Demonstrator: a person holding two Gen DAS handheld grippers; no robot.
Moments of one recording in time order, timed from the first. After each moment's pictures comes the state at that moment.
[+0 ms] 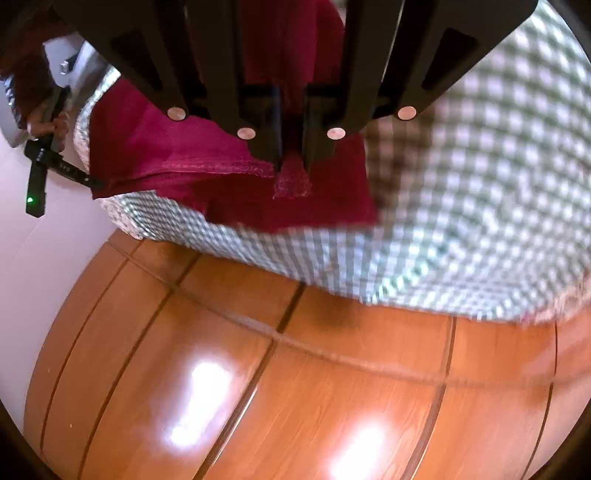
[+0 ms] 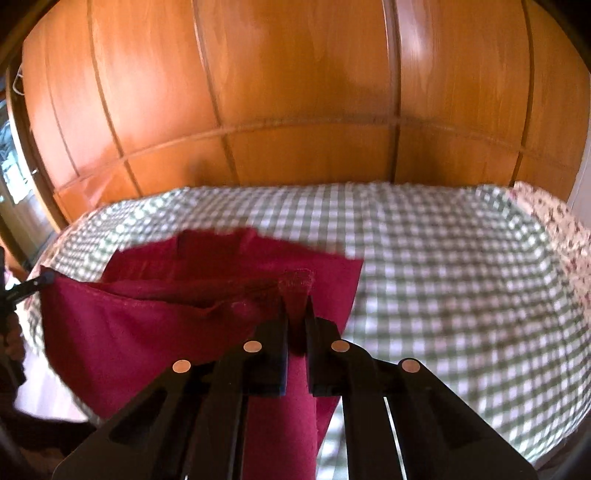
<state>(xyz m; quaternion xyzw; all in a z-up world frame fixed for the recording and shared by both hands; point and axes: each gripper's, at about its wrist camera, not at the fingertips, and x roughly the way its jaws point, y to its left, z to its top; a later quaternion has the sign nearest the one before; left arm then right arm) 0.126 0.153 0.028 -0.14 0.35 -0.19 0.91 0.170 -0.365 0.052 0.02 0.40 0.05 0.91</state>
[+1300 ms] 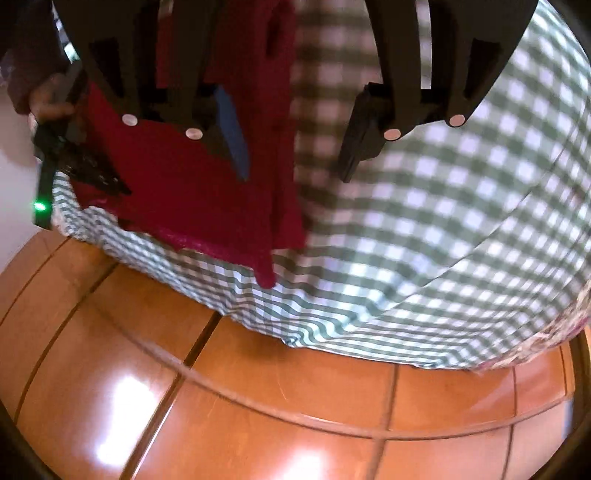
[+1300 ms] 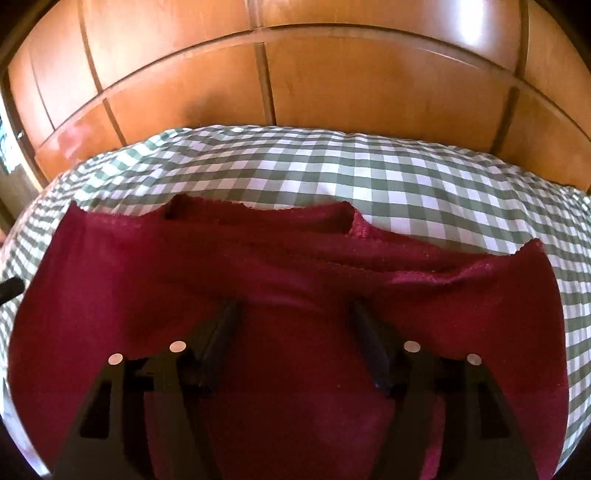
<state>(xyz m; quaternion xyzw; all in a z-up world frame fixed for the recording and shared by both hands) 0.165 0.168 -0.035 -0.15 0.44 -0.08 0.88 0.287 -0.239 -0.078 0.00 0.48 0.09 0.87</state>
